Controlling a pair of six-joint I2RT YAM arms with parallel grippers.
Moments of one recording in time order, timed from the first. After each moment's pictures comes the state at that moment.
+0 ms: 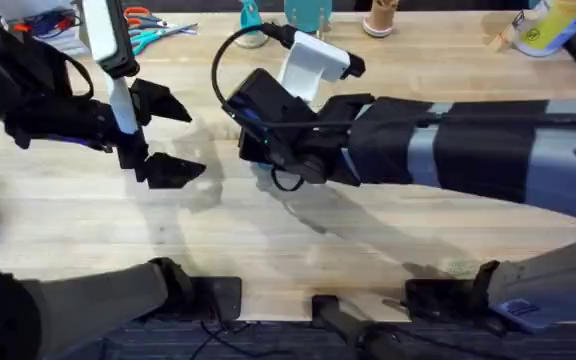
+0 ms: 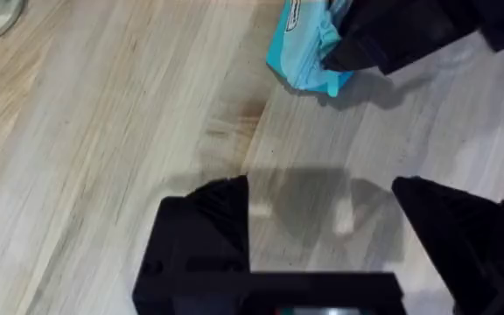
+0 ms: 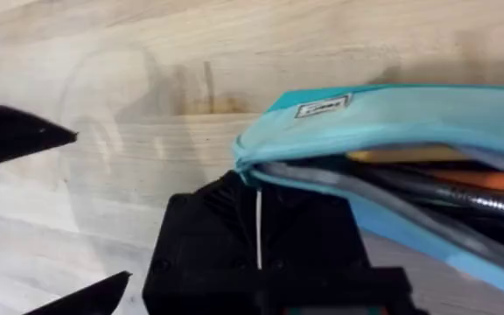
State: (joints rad) left arm 0.45 1.43 1.00 -1.15 0.74 1.65; right arm 0.98 1.77 1.15 -0.29 0.24 1.06
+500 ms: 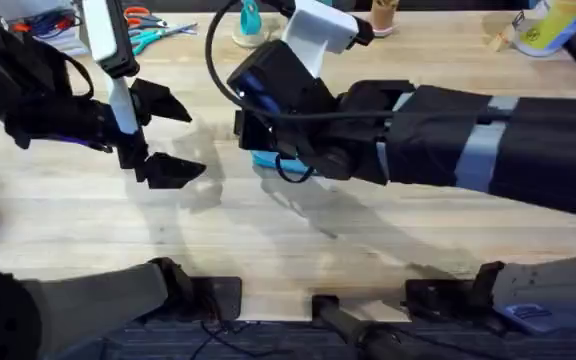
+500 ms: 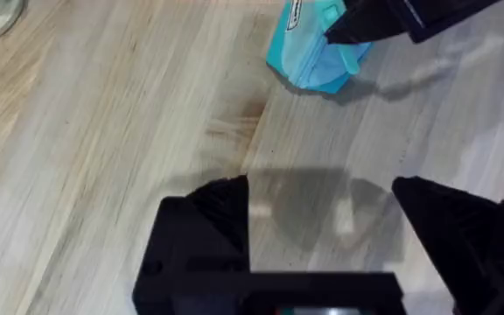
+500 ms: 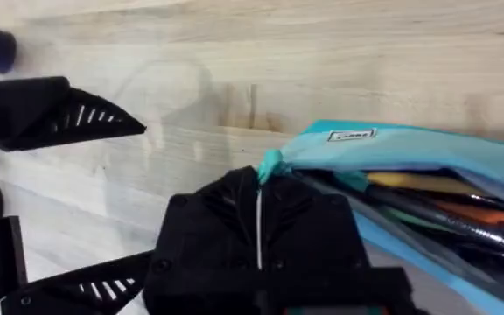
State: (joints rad) left arm 0.45 1.43 1.00 -1.15 0.74 1.65; right arm 0.98 1.67 1.15 -0.27 0.24 0.91
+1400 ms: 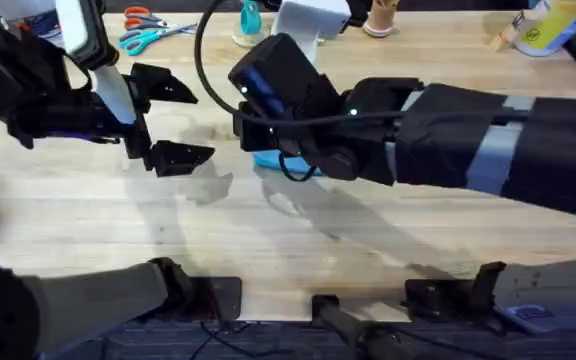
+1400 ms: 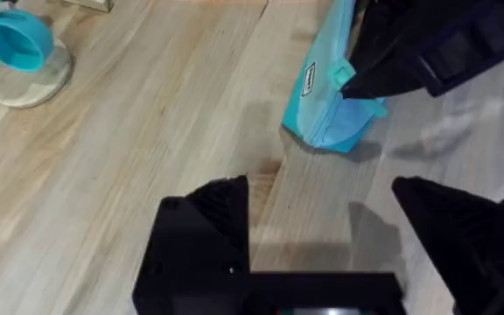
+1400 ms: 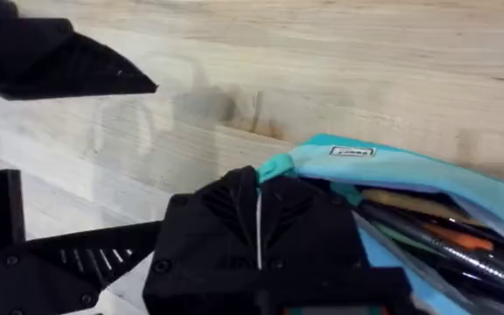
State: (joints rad) left arm 0.45 1.44 1.00 -1.10 0.92 1.65; right arm 0.98 1.65 1.15 -0.26 0.24 0.76
